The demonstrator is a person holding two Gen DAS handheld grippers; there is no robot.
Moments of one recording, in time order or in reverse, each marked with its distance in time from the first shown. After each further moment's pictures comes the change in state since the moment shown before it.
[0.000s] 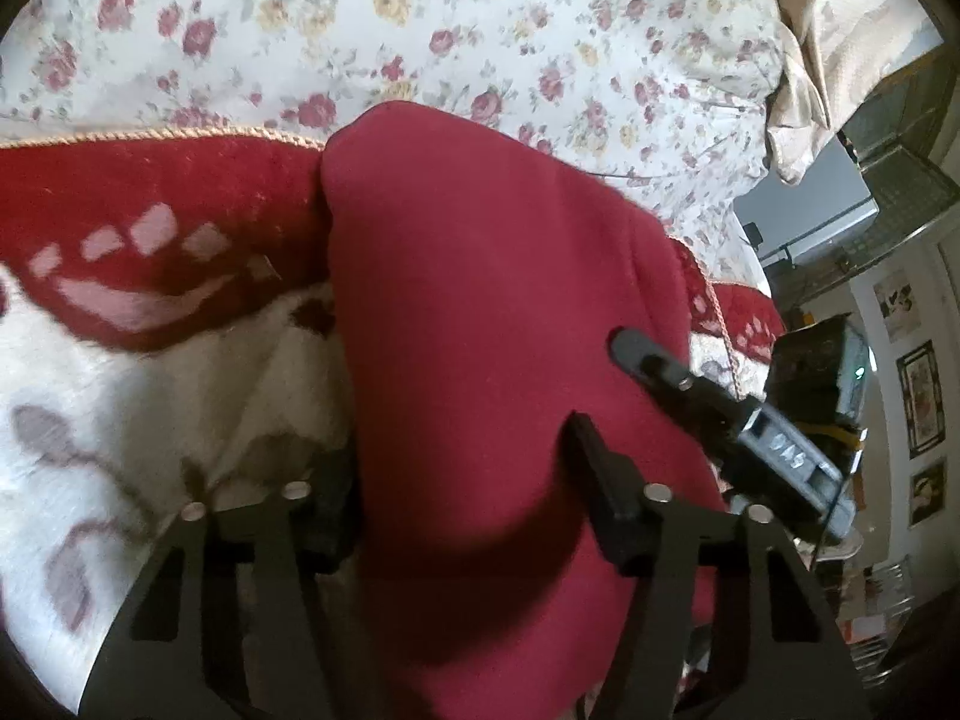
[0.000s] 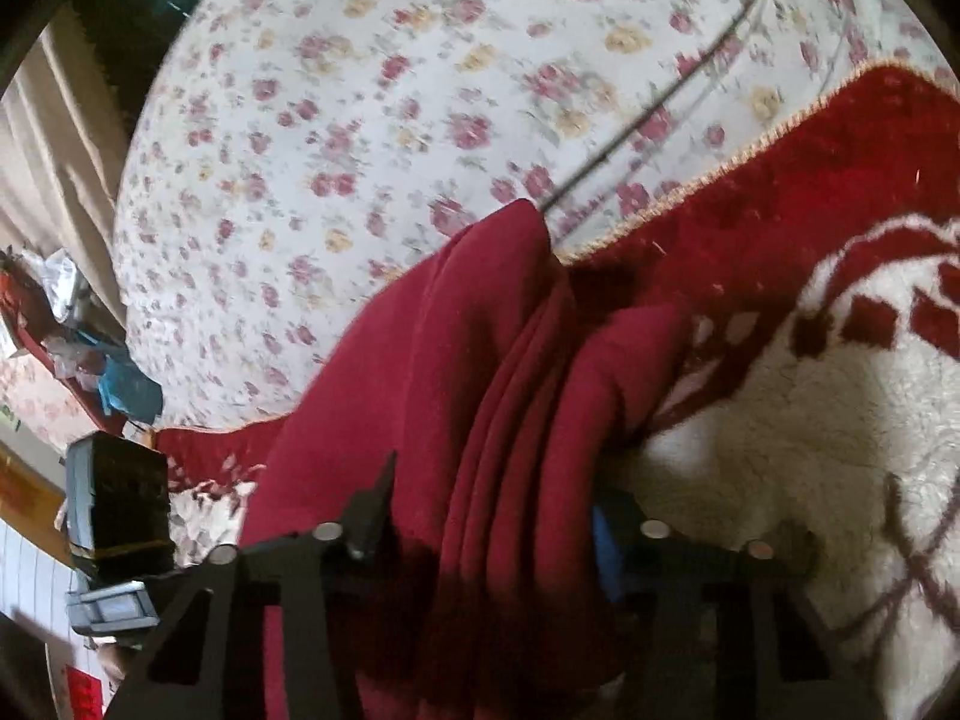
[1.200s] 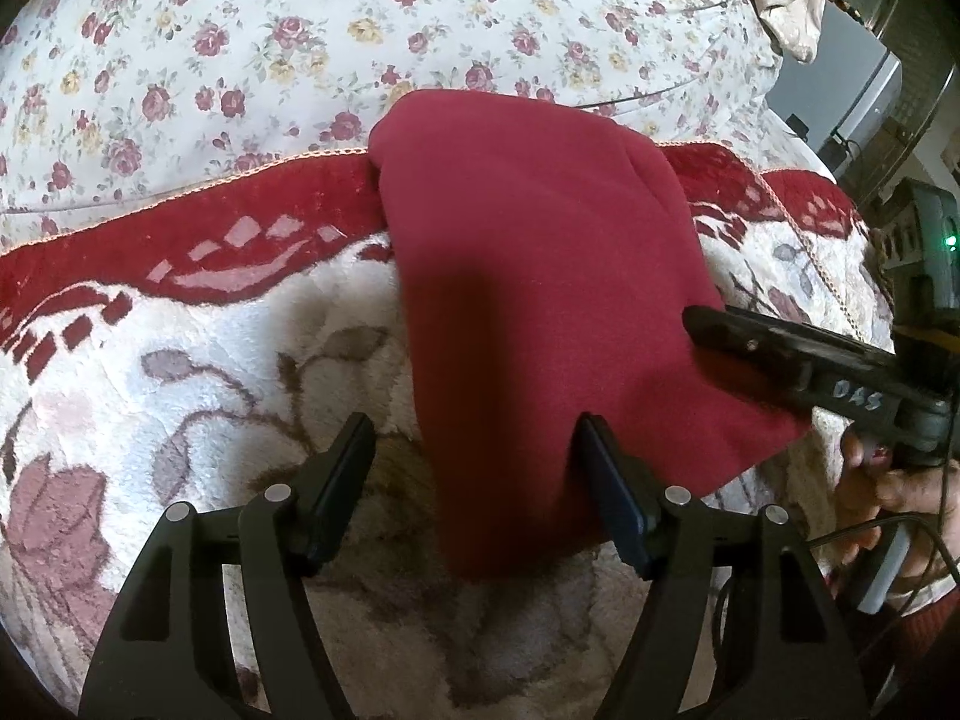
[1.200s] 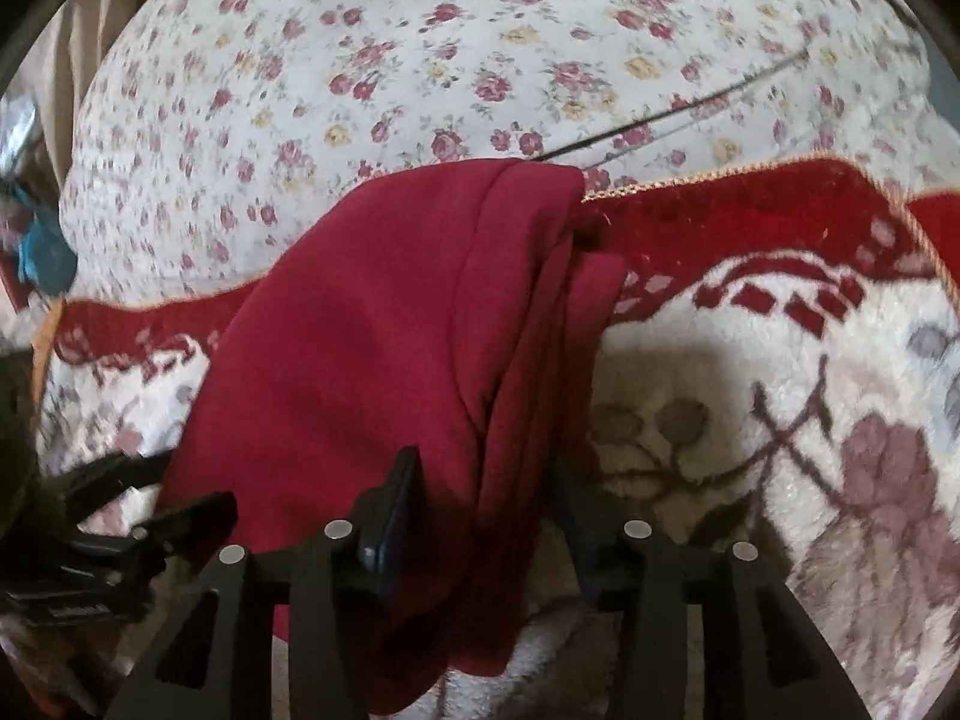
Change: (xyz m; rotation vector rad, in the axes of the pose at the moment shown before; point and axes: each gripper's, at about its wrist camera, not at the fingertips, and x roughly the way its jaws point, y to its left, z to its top) left arm -0.012 -0.025 -0.054 0.248 -0.012 0.304; right arm -0.028 0.029 -0.037 -0.199 0.126 -0.323
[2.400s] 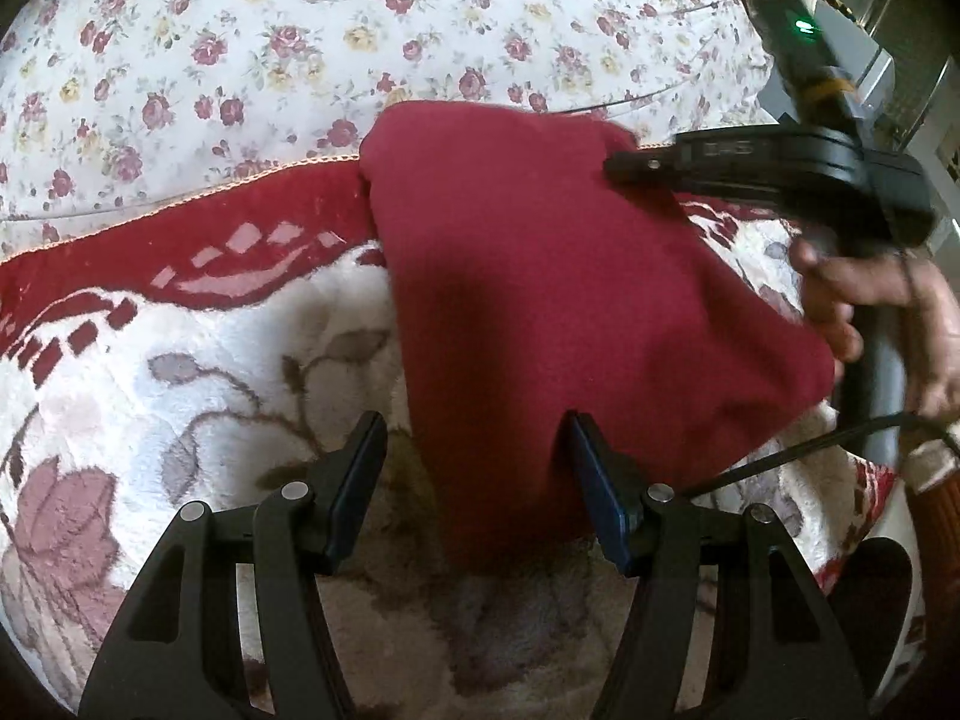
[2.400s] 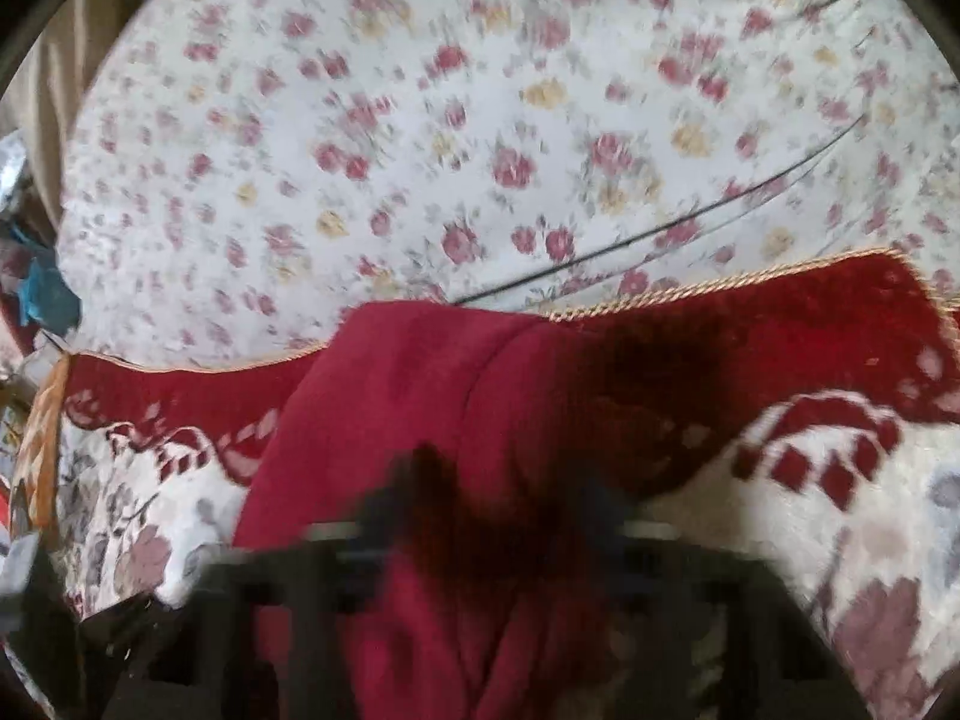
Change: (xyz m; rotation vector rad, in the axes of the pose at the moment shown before) left arm -0.007 -0.002 -0.002 0.016 -0.003 -0.008; right arm 0.038 0.013 0.093 -0.049 0.011 -0.052
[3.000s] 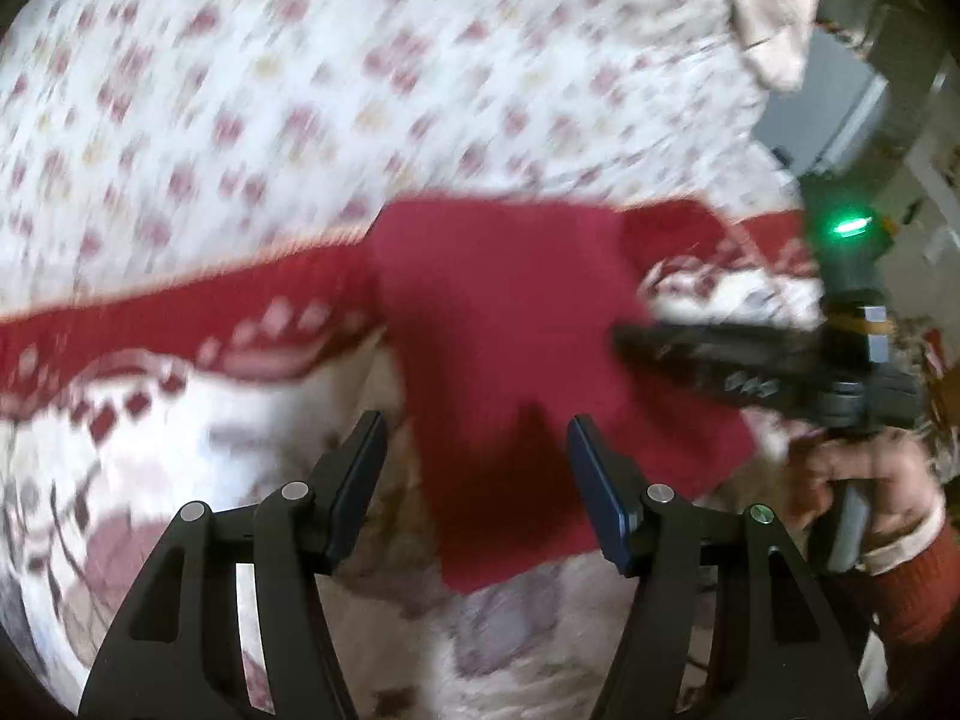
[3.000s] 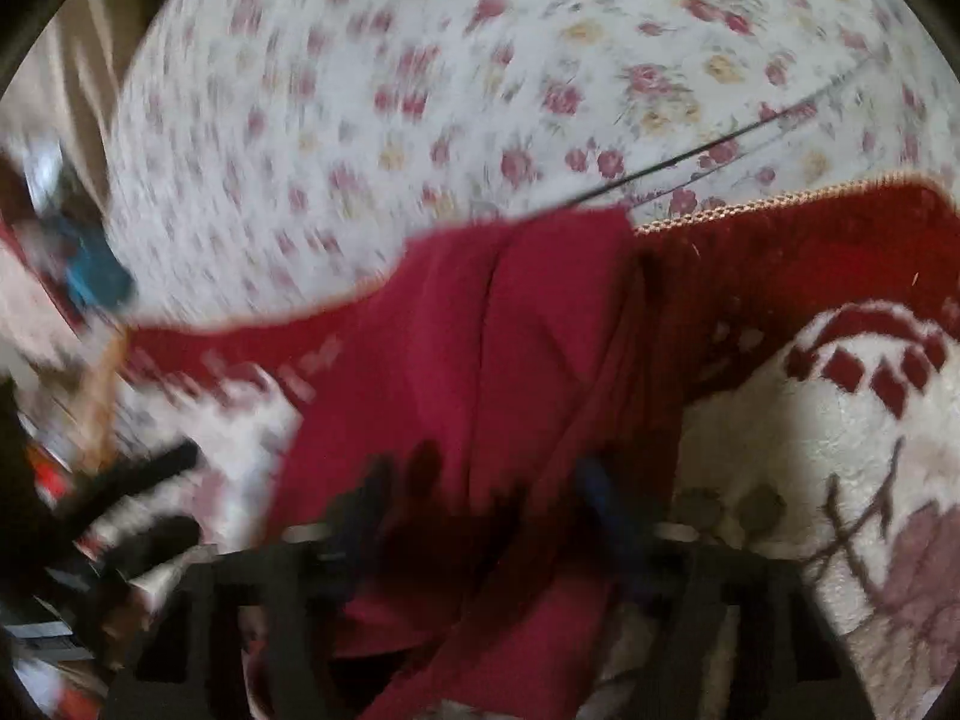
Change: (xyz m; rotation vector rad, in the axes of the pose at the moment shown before) left arm -0.032 0.005 0.039 -0.009 -0.030 0.017; right arm -0.028 0.018 -0.048 -0.092 0.044 0.083
